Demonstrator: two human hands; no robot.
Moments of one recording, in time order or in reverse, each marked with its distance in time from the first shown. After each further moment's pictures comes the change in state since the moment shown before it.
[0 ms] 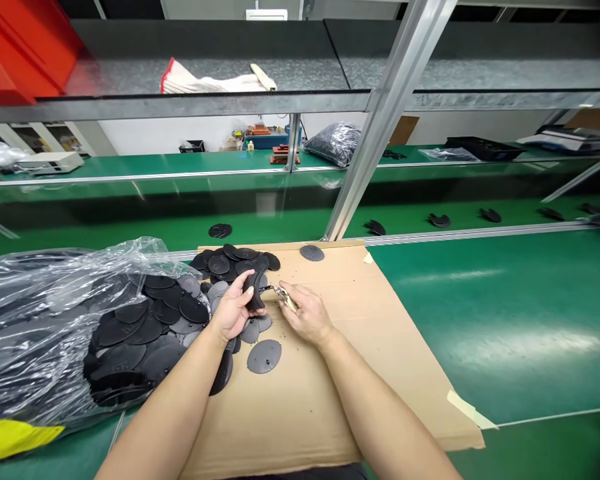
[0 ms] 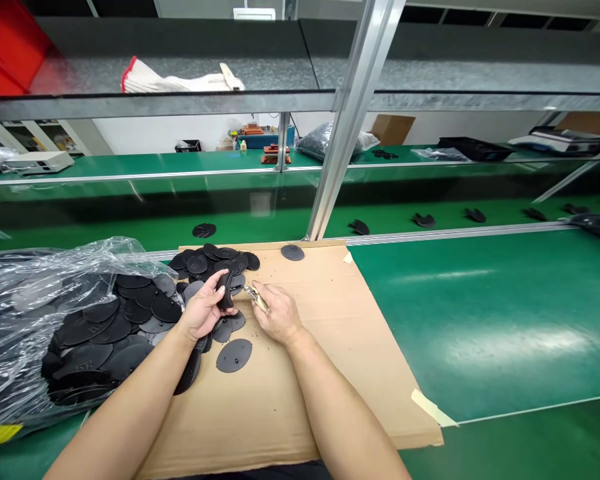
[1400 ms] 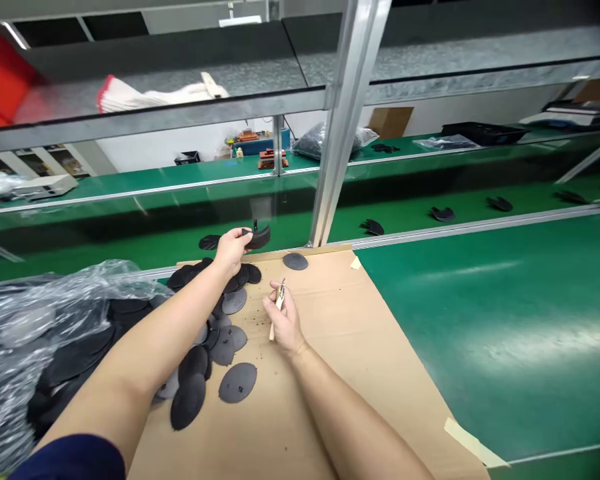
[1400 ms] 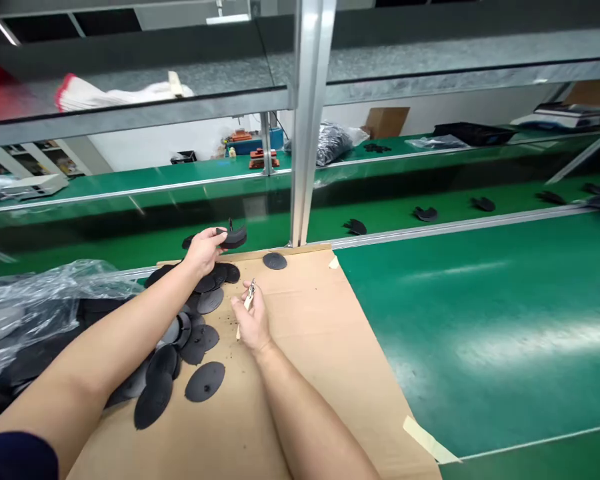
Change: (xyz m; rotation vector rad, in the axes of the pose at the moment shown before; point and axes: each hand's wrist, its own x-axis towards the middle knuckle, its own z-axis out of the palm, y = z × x) left_hand 0.152 0.048 0.076 0.781 0.328 0.350; right_hand 0.009 0.003 0.018 1.017 0.348 0.686
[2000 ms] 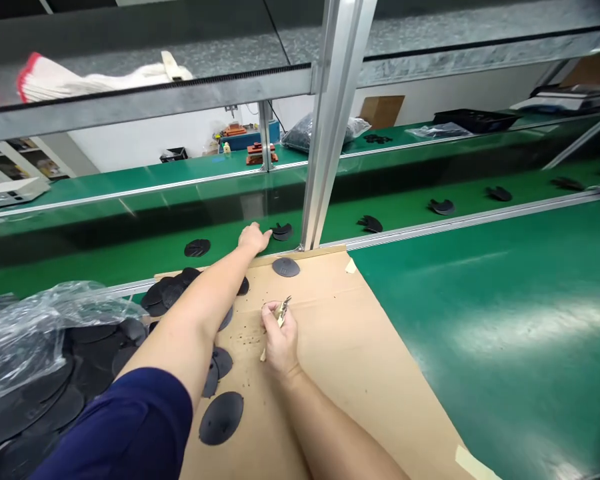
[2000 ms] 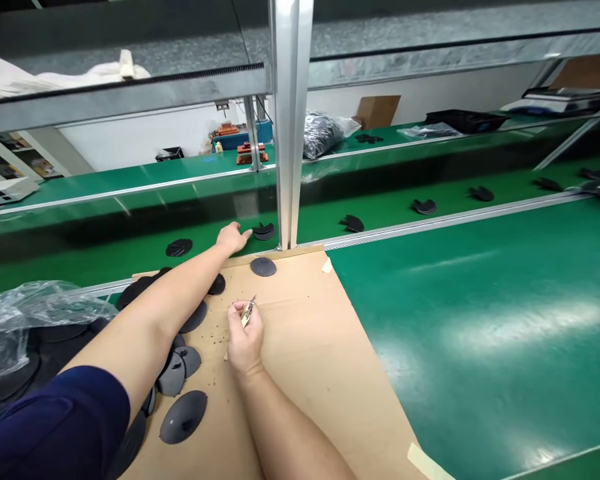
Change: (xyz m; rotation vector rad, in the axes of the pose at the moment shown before) left_hand 0.095 -0.037 0.099 0.748 -0.103 0.070; right_hand 0.007 0.008 -0.004 -0.026 0.233 0.043
